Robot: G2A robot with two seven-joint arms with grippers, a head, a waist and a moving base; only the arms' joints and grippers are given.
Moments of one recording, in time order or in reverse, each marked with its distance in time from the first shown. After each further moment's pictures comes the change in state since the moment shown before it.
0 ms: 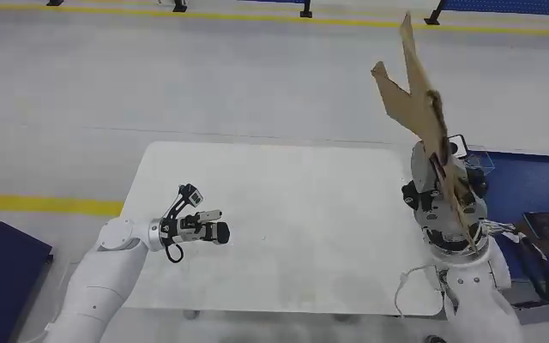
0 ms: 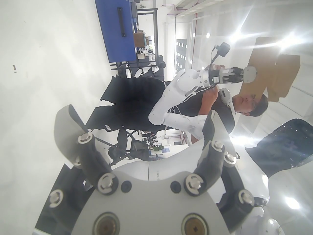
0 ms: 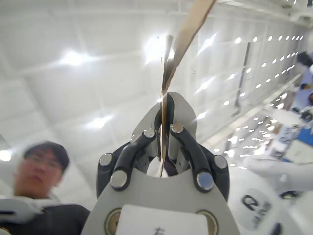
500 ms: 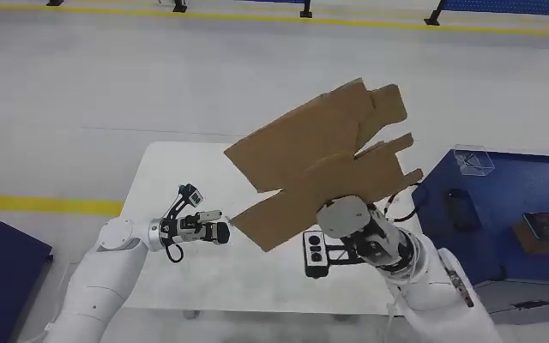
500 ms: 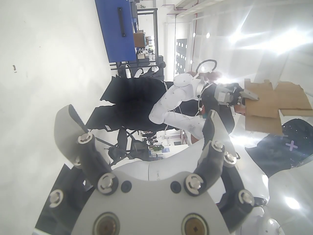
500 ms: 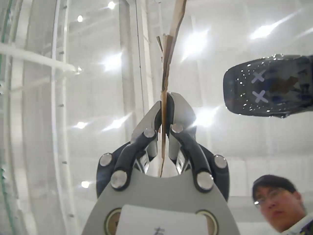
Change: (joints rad) left arm 0.000 0.000 0.000 0.000 0.000 0.000 0.000; right arm 0.044 0.033 -0.190 0.029 1.504 0.838 -0.742
